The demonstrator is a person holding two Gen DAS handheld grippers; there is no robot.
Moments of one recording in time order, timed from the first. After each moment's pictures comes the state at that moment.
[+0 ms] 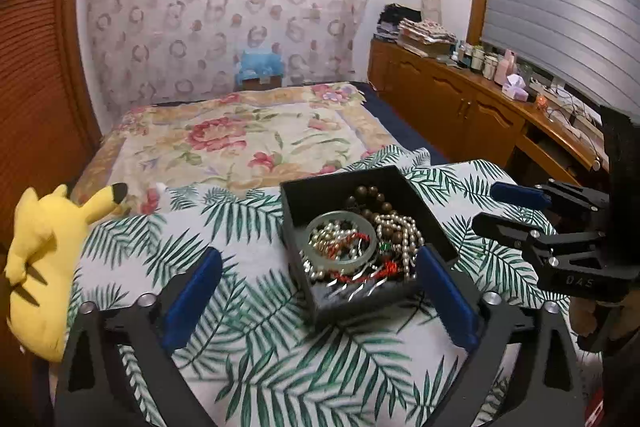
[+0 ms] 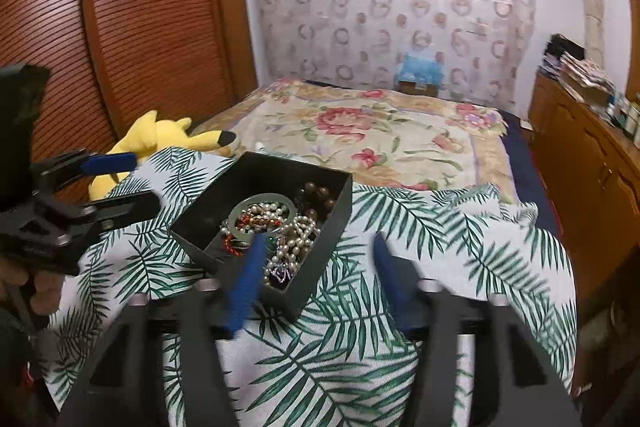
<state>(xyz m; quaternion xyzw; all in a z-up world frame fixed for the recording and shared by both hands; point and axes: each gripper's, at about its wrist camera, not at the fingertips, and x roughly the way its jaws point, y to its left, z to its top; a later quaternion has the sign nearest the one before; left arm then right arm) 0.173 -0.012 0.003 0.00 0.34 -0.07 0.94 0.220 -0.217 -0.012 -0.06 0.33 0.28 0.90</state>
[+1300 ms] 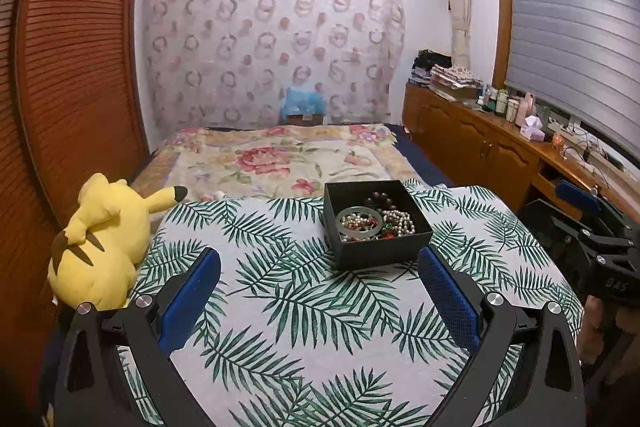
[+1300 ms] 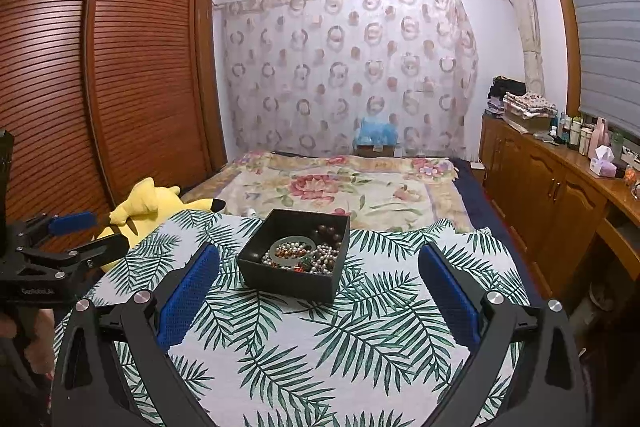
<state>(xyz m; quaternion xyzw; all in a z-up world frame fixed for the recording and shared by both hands) 0.036 0.001 0.047 -0.02 0.26 0.01 0.96 0.078 -0.234 0.052 -0.02 0.21 0.21 0.95</state>
